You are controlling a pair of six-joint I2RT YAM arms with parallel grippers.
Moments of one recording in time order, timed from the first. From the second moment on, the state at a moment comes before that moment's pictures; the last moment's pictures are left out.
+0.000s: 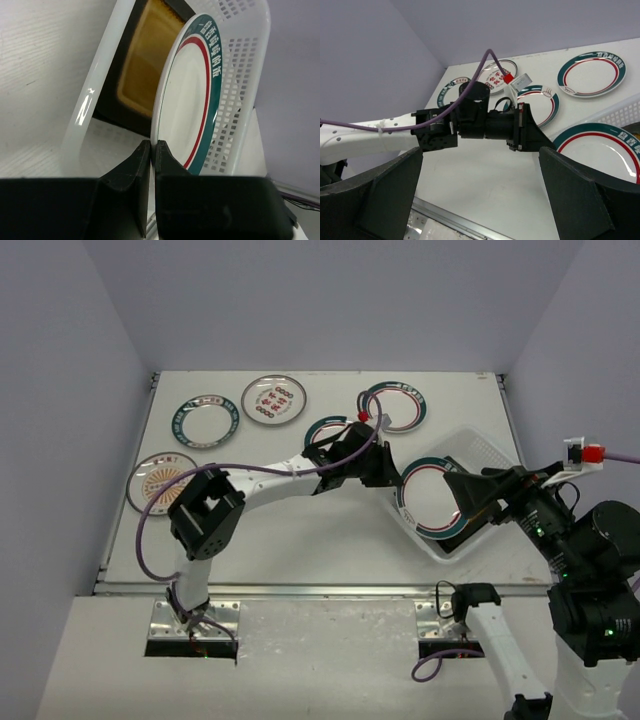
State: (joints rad) left arm -0.86 1.96 1.47 -0.07 0.20 -0.80; right arm 0.03 0.54 1.30 -0.82 -0.36 0.45
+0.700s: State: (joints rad) left arm -0.87 2.08 1.78 -0.28 -0.04 -0.75; right arm 0.03 0.52 1.25 -0.83 -0.36 0.43
